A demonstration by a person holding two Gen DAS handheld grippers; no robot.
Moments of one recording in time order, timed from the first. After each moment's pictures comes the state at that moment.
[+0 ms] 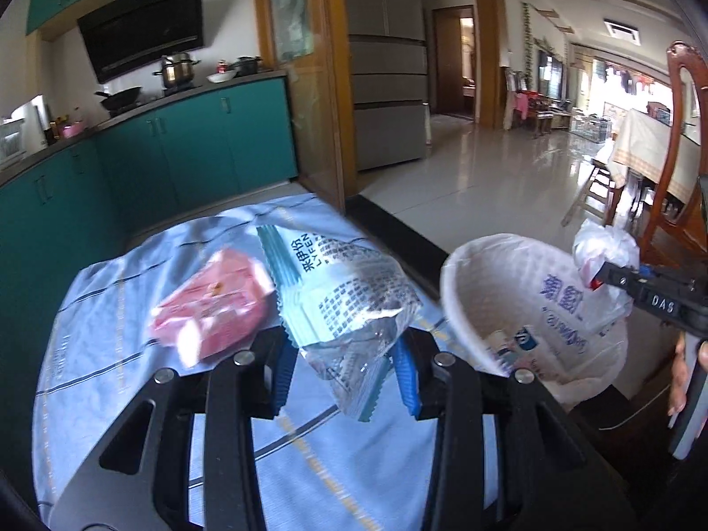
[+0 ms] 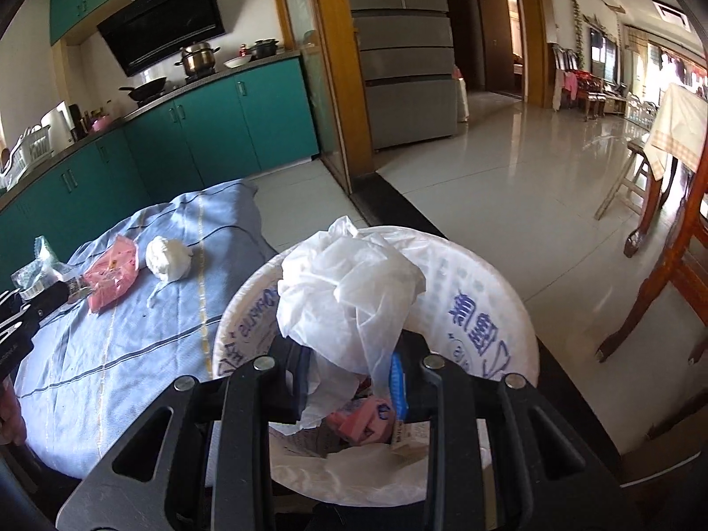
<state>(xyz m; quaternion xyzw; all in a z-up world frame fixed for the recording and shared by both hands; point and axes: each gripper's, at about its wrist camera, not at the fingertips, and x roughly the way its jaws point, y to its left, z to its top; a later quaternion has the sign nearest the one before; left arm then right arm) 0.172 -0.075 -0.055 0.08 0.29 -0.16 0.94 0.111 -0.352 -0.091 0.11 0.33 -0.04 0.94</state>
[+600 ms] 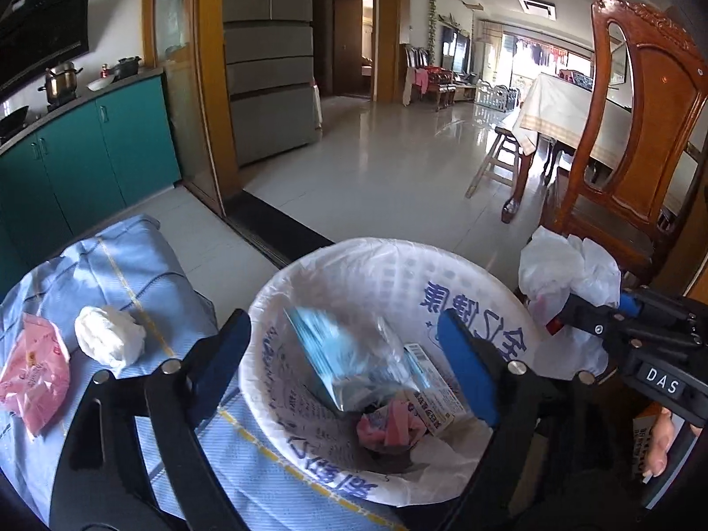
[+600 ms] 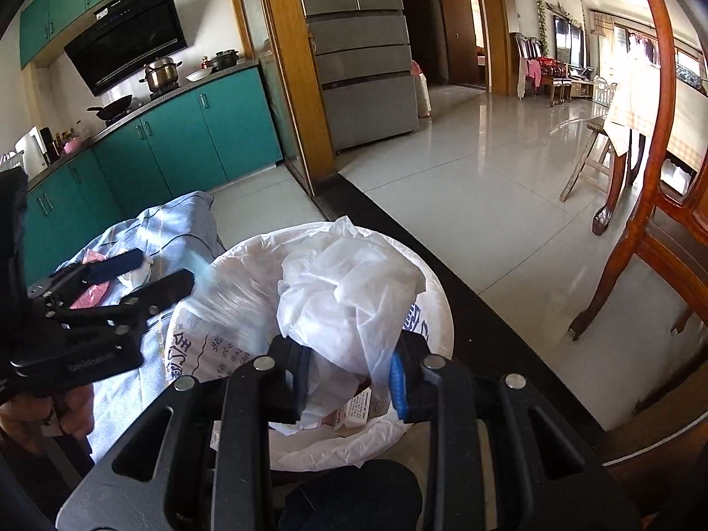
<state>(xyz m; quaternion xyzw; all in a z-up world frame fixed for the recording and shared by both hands) 0.208 -0.215 -0.080 0.10 0.31 -0.31 0.90 0.078 -0.394 -0.091 0.12 0.33 -0.09 0.93</state>
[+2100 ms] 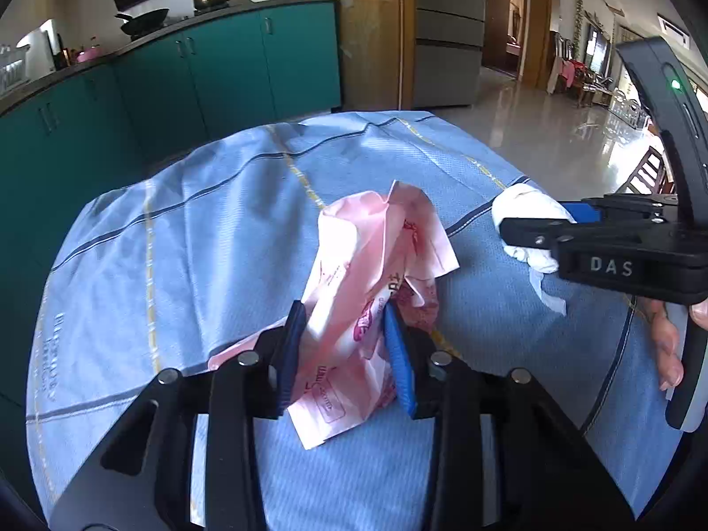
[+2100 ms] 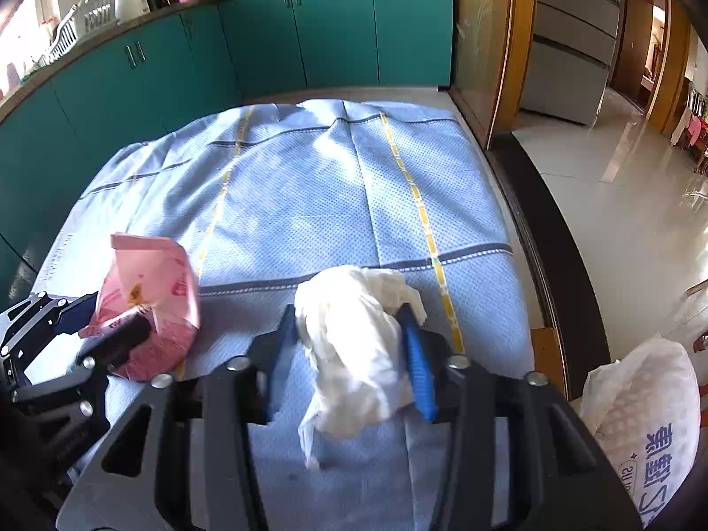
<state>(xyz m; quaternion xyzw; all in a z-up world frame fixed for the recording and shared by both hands) 0.298 0.061 -0.132 0.07 0.39 -0.09 0.91 0.335 -0.123 -0.130 -0.01 0.44 0.13 0.89</state>
